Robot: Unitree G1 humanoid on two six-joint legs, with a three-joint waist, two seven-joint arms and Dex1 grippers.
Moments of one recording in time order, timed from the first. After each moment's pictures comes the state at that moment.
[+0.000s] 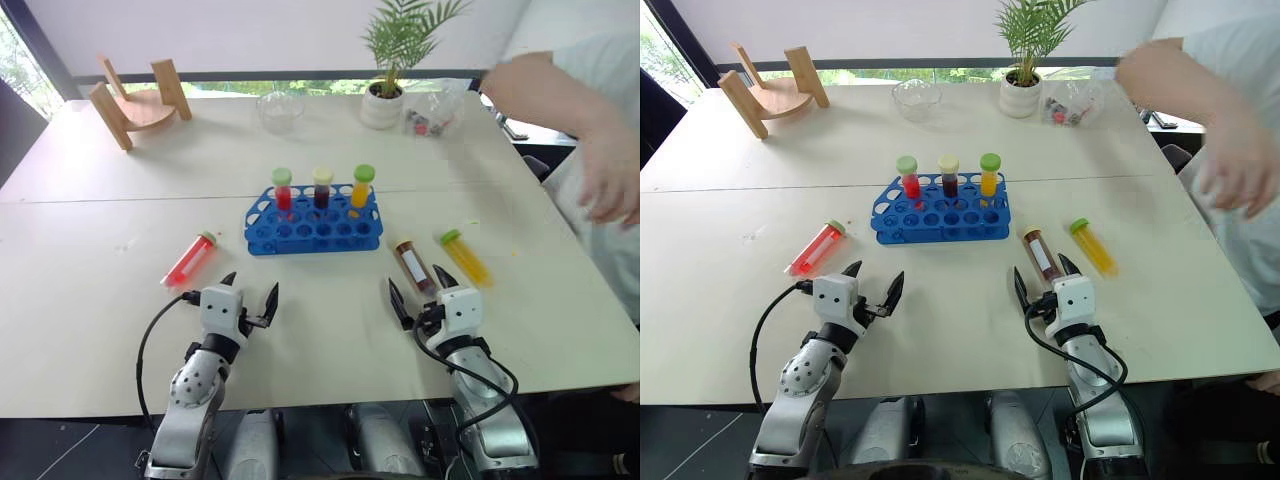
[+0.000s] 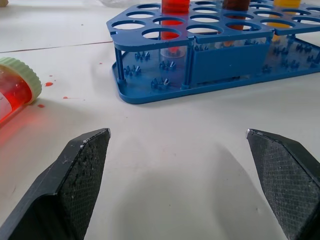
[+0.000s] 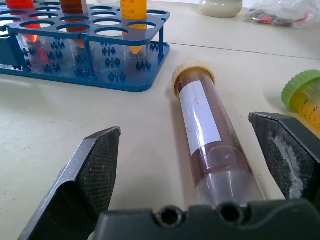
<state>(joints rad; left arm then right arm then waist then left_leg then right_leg) 0.19 0.12 -0.05 -0.25 -0.08 0.03 -0.22 0.15 -0.19 0.02 -0.15 -0.03 -0.08 0.19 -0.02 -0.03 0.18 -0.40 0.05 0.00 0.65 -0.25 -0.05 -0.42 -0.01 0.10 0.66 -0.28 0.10</state>
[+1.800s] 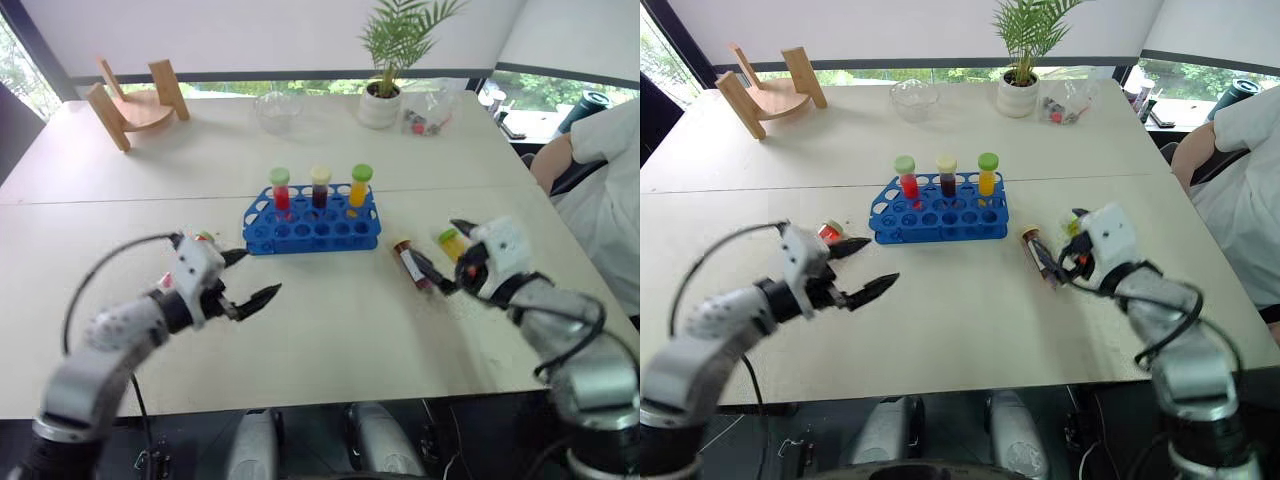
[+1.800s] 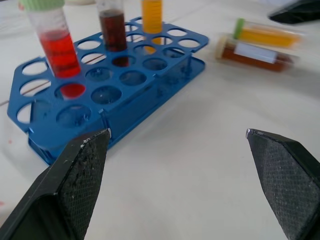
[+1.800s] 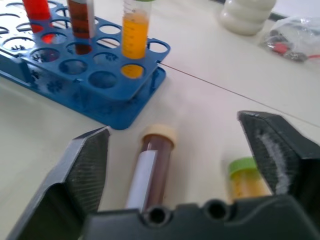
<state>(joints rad) -0.10 0.76 0.16 -0.50 -0.61 0.62 -0.78 -0.28 -0.72 -0.13 -0.53 0.29 0.90 0.50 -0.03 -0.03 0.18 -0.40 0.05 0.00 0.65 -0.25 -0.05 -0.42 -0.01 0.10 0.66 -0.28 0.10</state>
